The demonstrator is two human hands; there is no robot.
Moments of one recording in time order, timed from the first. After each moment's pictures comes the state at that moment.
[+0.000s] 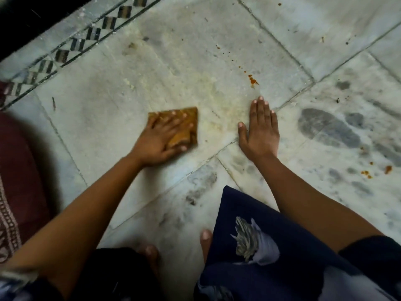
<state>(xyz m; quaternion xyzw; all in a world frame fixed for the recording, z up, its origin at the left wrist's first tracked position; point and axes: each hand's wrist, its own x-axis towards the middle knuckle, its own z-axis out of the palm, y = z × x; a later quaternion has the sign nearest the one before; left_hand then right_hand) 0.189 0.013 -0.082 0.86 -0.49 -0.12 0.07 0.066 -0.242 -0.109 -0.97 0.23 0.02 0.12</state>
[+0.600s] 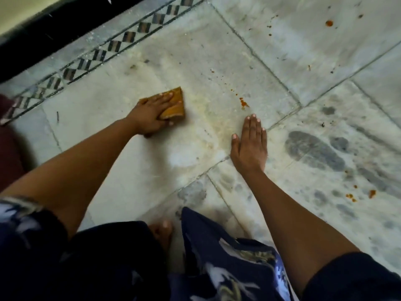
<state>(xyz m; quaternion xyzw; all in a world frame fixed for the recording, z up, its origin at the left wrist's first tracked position) 0.280 -0.035 -0.046 0.90 -0.36 -0.24 -0.01 0.079 -0.247 -0.104 -0.95 0.26 0.01 0.16</state>
